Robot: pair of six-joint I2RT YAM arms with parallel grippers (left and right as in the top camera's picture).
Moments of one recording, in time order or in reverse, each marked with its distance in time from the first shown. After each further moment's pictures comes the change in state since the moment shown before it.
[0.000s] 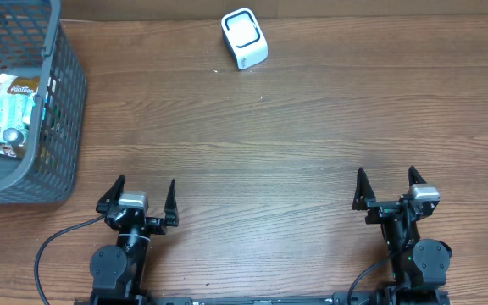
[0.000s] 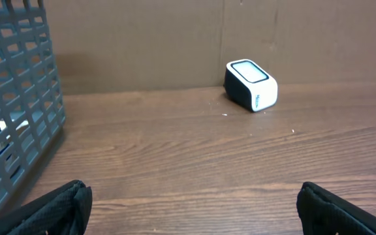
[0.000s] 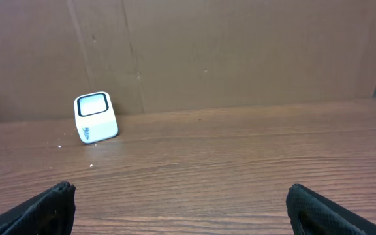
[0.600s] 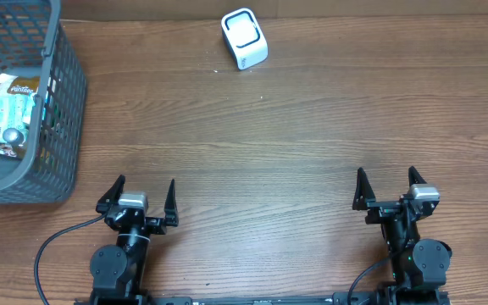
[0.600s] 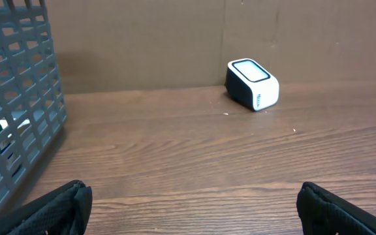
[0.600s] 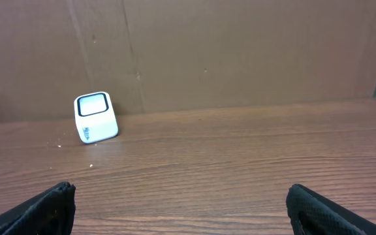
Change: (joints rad) left arm 0.000 0.000 0.000 -0.011 -0.006 0.000; right arm 0.000 0.000 0.000 0.000 0.000 0.000
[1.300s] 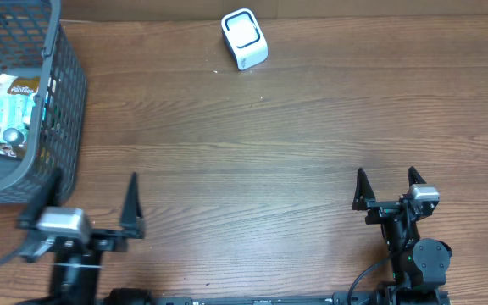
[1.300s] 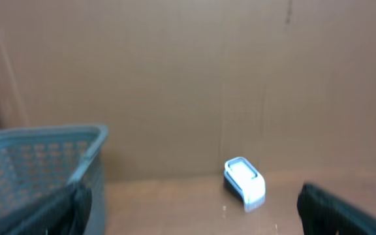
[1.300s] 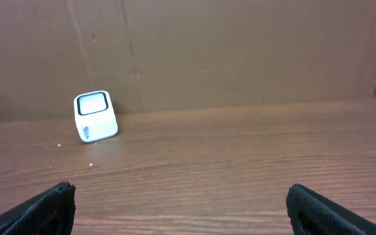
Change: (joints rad) left arm 0.000 0.280 0.869 -0.419 -0.016 0.006; right arm 0.000 -0.001 0.000 -0.005 0.000 0.000
